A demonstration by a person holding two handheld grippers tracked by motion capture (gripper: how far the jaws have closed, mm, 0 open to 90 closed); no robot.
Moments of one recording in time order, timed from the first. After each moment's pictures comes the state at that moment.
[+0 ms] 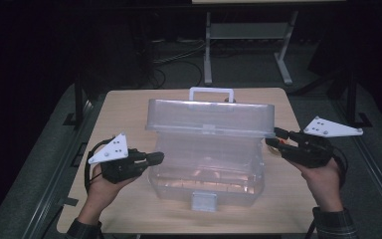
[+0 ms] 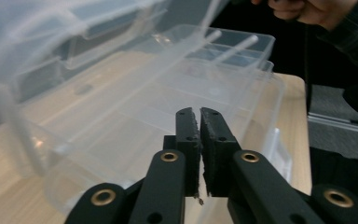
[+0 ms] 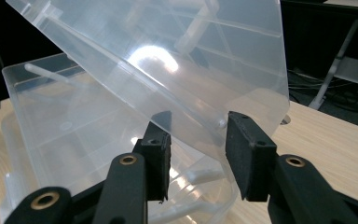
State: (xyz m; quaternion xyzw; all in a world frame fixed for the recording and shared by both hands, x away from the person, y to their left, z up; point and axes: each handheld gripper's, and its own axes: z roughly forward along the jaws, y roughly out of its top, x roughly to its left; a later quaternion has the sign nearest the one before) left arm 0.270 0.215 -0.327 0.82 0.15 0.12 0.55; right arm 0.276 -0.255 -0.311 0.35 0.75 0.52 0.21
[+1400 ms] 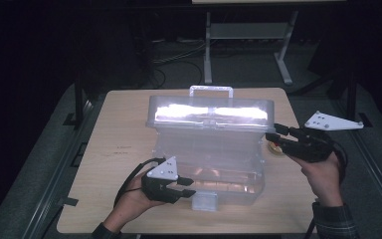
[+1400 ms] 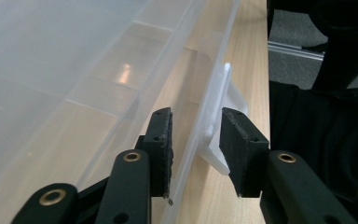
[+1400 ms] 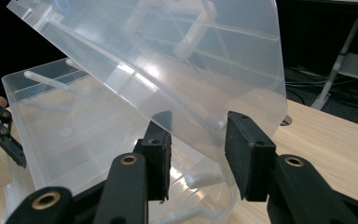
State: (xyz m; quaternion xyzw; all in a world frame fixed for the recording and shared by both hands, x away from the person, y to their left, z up) left arm 0.262 0.134 -0.381 0.90 0.10 0.02 0.42; right arm 0.286 -0.258 -0.307 0.36 0.74 0.53 0.20
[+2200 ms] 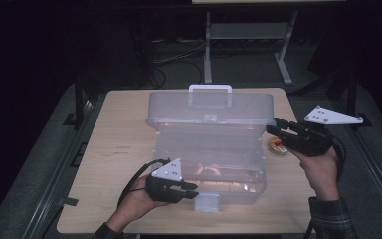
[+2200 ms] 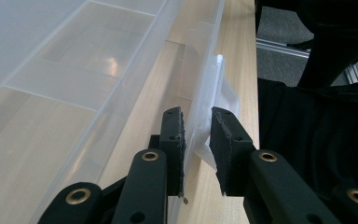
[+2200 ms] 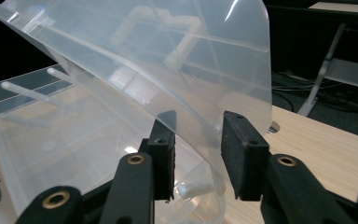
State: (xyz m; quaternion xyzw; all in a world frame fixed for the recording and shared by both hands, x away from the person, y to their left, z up) left arm 0.263 0.129 -0.385 0.90 0.09 0.00 0.42; right arm 0.295 -0.257 -0.301 0.37 0.73 0.53 0.22
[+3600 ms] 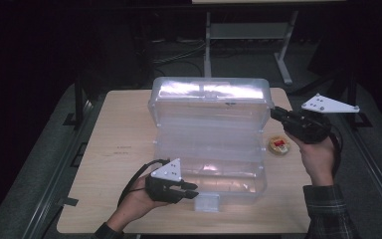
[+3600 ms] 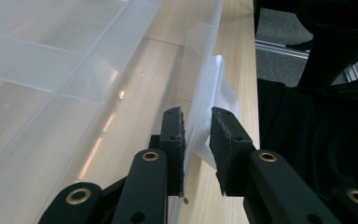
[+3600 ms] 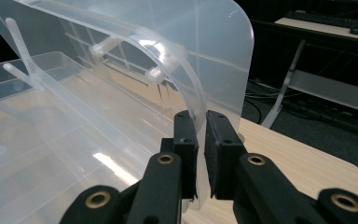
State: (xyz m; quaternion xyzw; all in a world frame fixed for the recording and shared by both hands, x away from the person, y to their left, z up) left arm 0.263 0.130 -0.386 0.90 0.09 0.00 0.43; right arm 0.319 -0.256 -0.291 0.38 0.72 0.51 0.27
